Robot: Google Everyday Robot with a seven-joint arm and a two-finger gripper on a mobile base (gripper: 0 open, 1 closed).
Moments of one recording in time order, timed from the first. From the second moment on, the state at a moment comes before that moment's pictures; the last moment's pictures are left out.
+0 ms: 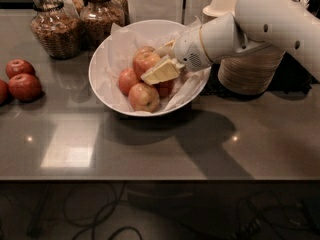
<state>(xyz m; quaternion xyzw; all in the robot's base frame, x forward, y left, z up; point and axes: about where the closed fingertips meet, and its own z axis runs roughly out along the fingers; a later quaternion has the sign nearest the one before) 0.596 0.000 0.916 -0.55 0.68 0.25 0.41</state>
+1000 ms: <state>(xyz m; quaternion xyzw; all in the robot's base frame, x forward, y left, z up) 0.585 -0.016 1.001 -0.53 0.61 0.32 0.50</state>
